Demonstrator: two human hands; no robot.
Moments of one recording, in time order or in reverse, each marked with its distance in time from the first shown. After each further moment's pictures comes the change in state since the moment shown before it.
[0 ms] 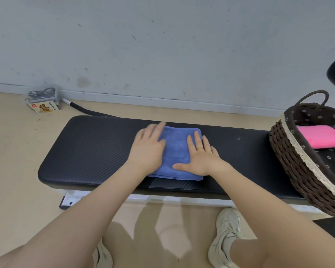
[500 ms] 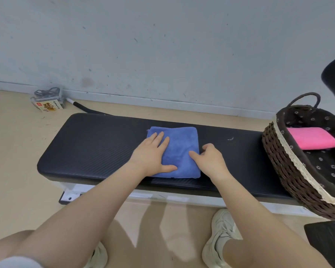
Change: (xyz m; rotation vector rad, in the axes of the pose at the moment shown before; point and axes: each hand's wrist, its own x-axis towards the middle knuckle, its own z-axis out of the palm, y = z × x) left_hand -0.003 0.023 0.008 -0.014 -0.377 -0.033; right_hand -0.027 0.029 0.006 0.730 0.326 0.175
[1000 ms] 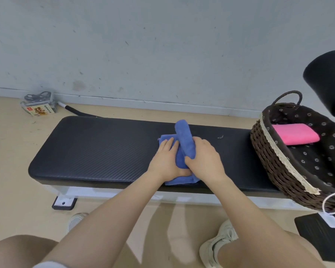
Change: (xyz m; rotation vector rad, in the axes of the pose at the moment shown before) left_hand 0.010 0.062 0.012 -0.553 0.156 0.079; right_hand -0.023 -0.008 -0.013 -0.320 0.117 -0.284
